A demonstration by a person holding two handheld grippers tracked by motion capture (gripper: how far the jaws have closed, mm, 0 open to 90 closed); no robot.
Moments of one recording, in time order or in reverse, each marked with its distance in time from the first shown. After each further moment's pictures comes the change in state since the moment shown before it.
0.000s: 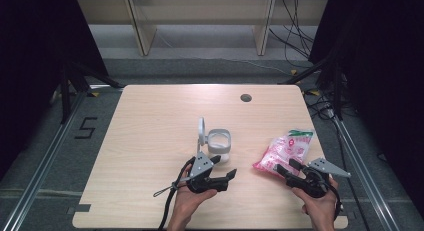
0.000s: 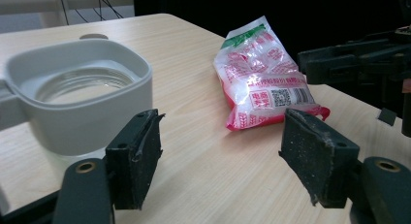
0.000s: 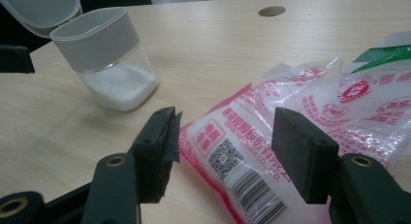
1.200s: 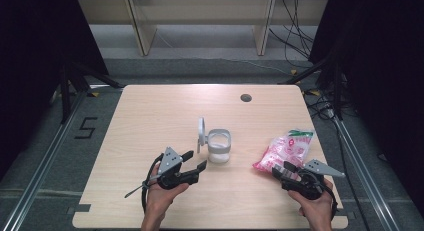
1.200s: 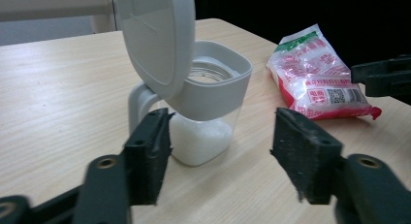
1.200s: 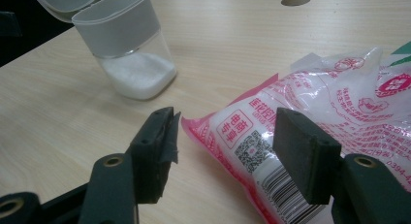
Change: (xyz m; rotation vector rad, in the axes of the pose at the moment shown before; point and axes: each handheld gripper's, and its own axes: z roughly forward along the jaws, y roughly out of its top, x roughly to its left) left arm 0.050 0.001 -0.053 -0.018 0.119 -0.011; right arm 0.009 -0.003 0.004 0.042 0.048 -0.001
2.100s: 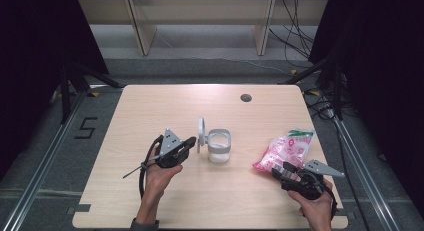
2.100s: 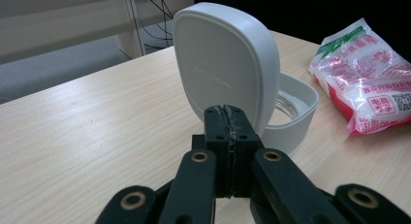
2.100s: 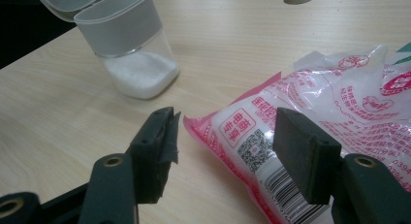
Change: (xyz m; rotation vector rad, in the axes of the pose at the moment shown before) left arm 0.029 0.031 0.022 0.006 0.065 0.140; right arm -0.002 -0.001 0.003 -0.008 -0.001 -0.016
